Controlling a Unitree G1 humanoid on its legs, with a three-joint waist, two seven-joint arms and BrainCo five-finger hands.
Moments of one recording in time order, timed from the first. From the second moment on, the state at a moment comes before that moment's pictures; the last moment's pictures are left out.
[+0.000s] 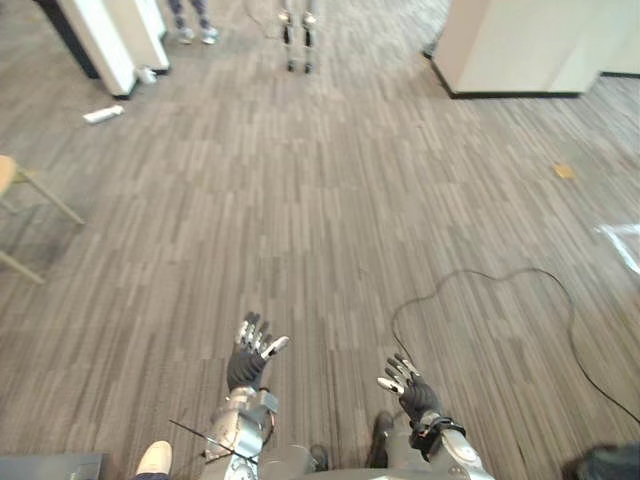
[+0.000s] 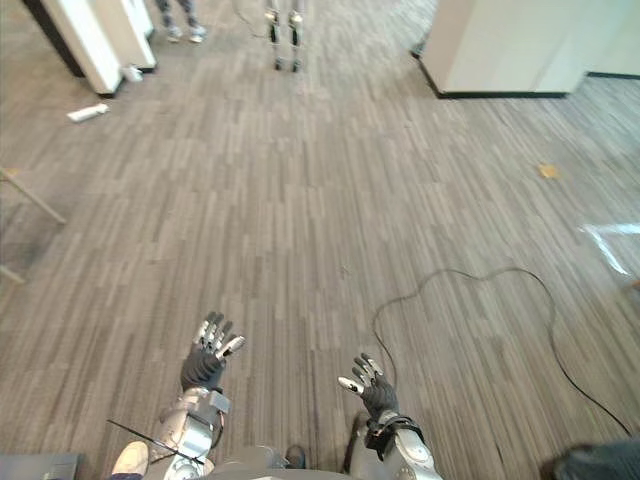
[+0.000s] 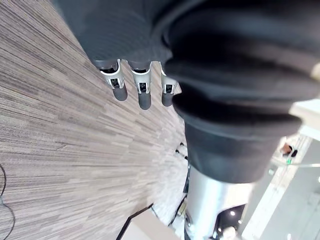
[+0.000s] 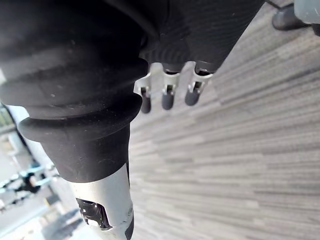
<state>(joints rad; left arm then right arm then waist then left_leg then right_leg) 0.42 -0.03 -0.10 0.08 -0.53 -0.18 0.02 0.21 -0.08 0.21 0.48 0.49 -0.11 0.17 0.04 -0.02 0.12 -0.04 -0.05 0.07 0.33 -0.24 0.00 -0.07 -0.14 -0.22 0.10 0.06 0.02</state>
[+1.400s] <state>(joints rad) 0.29 0.07 -0.19 0.32 -0.53 -0.18 0.13 0.19 -0.01 0.05 0.59 0.54 -0.15 -0.04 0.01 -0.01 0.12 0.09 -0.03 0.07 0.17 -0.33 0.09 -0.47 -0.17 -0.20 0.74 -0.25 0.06</state>
